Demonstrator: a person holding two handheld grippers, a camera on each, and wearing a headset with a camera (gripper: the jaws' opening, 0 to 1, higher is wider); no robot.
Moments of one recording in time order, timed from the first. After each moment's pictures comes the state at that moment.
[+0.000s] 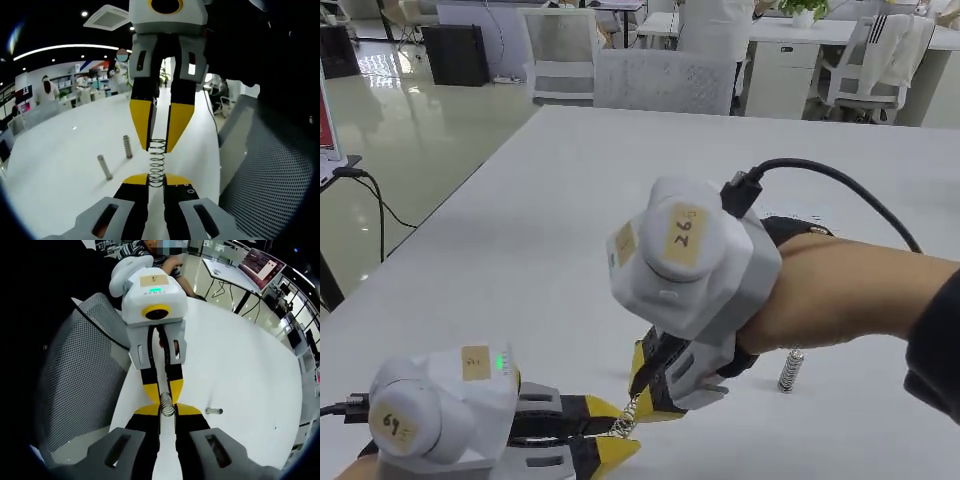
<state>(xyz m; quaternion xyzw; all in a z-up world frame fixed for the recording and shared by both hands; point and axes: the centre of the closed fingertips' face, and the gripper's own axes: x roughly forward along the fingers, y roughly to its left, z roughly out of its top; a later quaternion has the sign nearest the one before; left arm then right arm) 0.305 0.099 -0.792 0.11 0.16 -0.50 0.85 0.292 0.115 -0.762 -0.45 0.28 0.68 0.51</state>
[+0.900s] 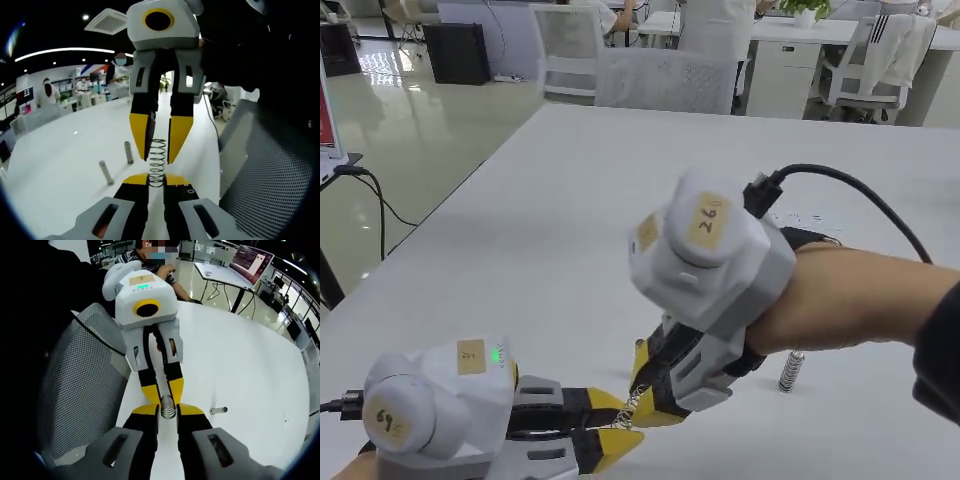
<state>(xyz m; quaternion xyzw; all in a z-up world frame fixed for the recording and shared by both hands) 0.307 0.096 -0.783 0.10 0.14 -0.50 0.85 0.294 0.113 -0.766 -0.39 0.30 0.69 0.53</state>
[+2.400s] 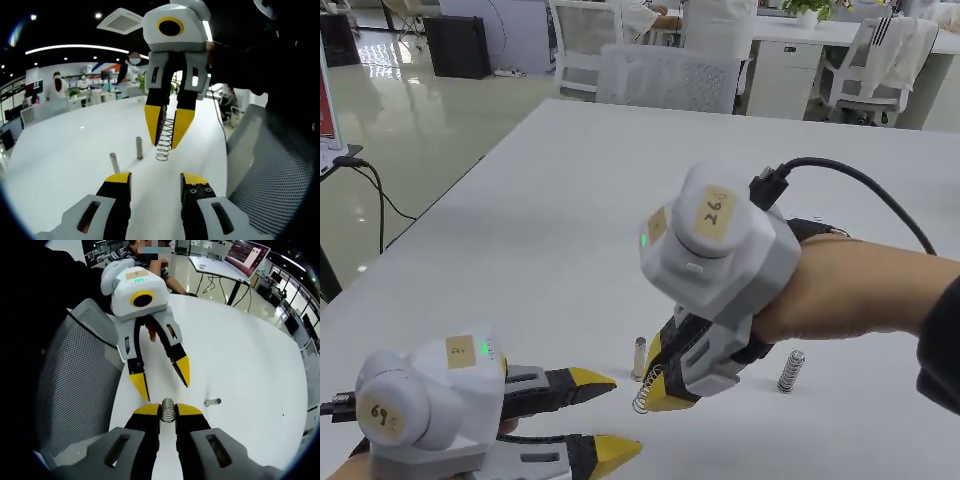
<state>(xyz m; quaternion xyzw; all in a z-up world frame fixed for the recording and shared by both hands) 0.320 0.113 -0.790 0.08 0.15 -0.46 0.87 0.313 0.105 -0.769 -0.41 0.31 0.67 0.53</state>
